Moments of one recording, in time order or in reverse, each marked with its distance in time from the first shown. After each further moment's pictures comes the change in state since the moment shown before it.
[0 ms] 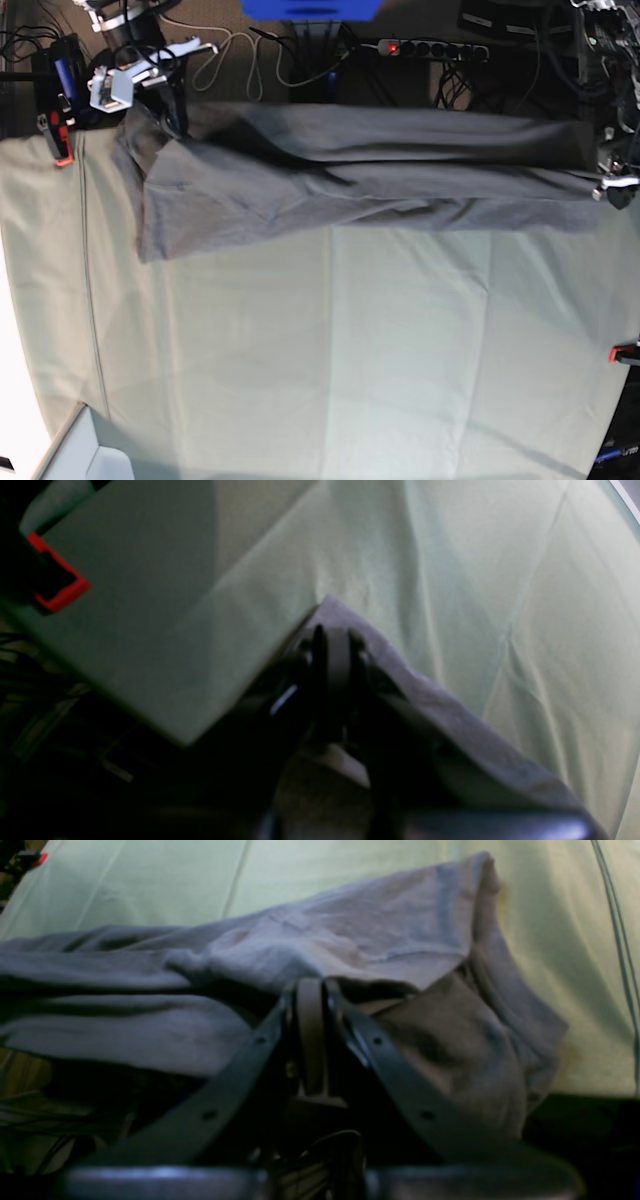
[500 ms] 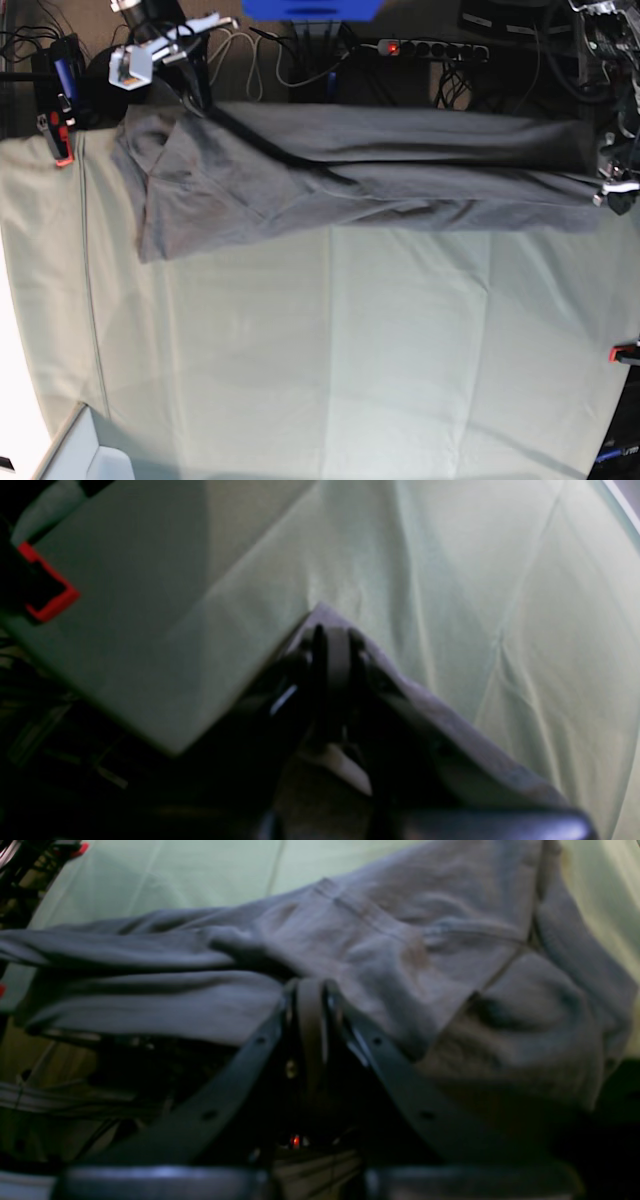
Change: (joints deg) left arm -0.8 0.0 0.0 0.0 0.2 0.0 0.1; right arm -2.6 0.1 -4.5 -3.3 0.1 0.0 4.0
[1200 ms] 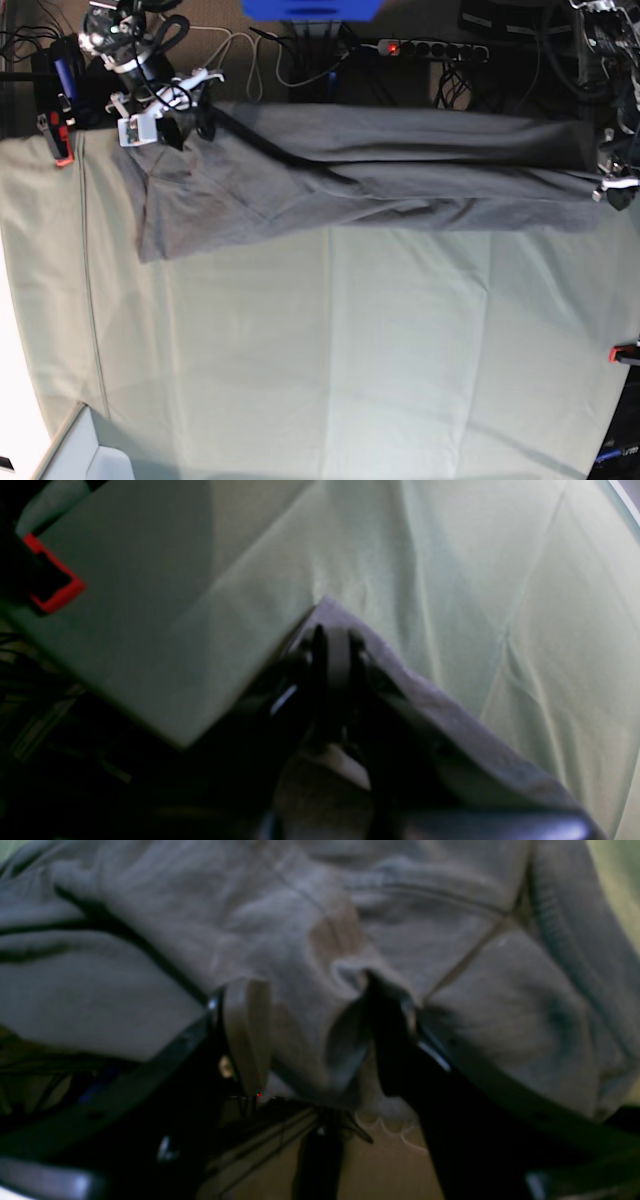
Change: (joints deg) left arm 0.5 0.2 0.0 0.0 0.0 0.0 0.1; right arm 15.7 3.0 4.4 -10.7 -3.2 0.0 -17.8
